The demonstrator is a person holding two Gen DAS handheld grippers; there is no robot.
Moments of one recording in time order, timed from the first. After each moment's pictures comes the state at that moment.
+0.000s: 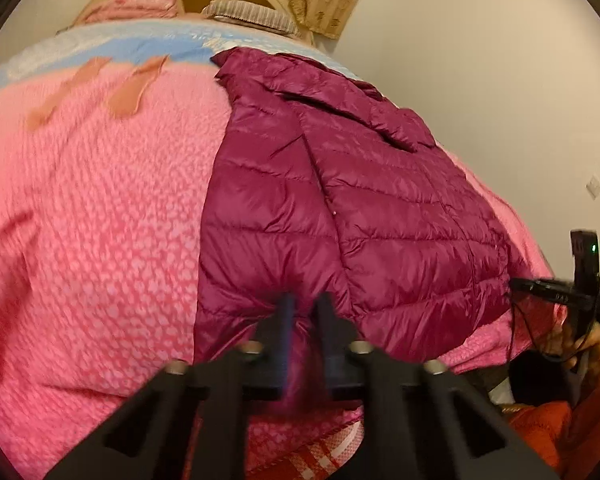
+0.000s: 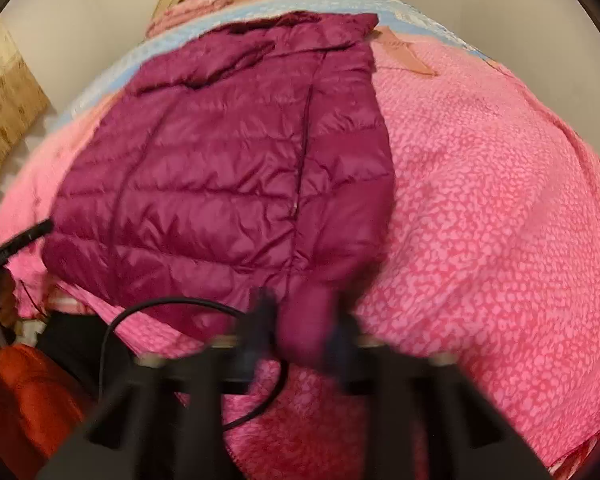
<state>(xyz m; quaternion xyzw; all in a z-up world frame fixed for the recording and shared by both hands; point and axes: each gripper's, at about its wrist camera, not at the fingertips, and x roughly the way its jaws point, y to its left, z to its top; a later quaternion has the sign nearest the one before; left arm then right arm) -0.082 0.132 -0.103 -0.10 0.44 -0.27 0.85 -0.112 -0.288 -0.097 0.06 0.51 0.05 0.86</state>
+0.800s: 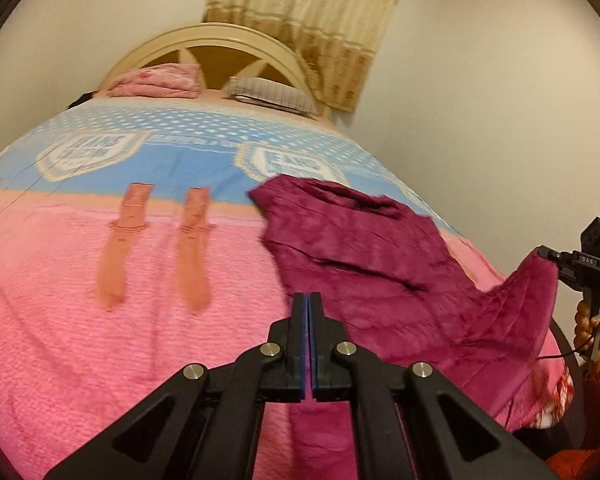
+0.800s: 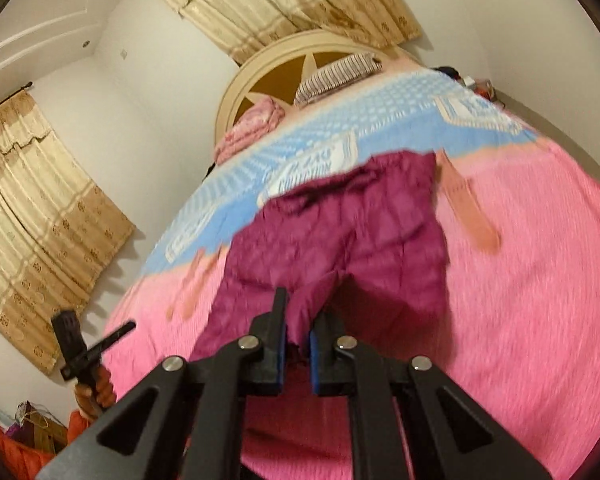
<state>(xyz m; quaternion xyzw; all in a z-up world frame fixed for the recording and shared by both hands) -0.017 0.188 0.020 -0.10 0.33 -0.22 0.91 -0.031 -0.330 0.048 0.24 0.32 0.15 0.90</state>
